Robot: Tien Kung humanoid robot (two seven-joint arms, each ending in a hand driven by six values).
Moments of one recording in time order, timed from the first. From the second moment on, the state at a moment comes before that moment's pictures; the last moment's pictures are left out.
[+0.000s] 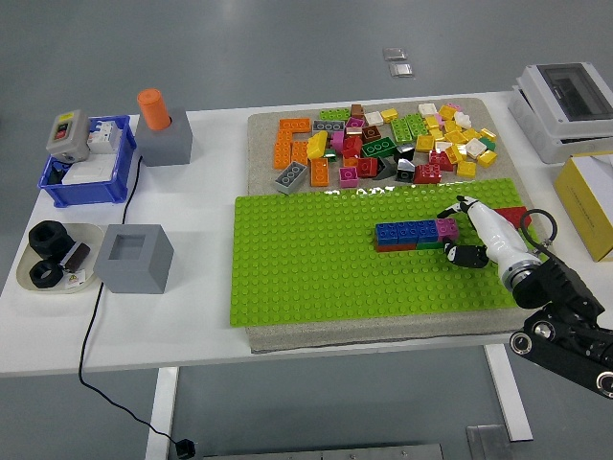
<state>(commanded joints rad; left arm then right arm) -0.05 0.33 -0.58 -0.19 0.05 -0.02 0.13 0.52 -0.47 0.45 1.32 -1.44 -0.54 -0.34</state>
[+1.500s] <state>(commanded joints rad) -0.04 0.32 -0.58 -0.19 0.05 -0.02 0.13 0.49 -0.60 0.49 1.47 -1.53 -0.49 -0.39</state>
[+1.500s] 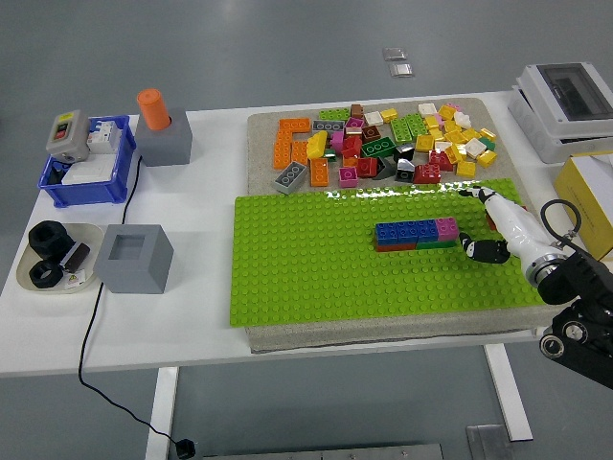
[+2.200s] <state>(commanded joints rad) -0.05 0.33 -0.58 -0.19 0.05 -0.02 0.13 0.52 -0.59 0.45 1.45 -1.50 -0.49 -0.36</state>
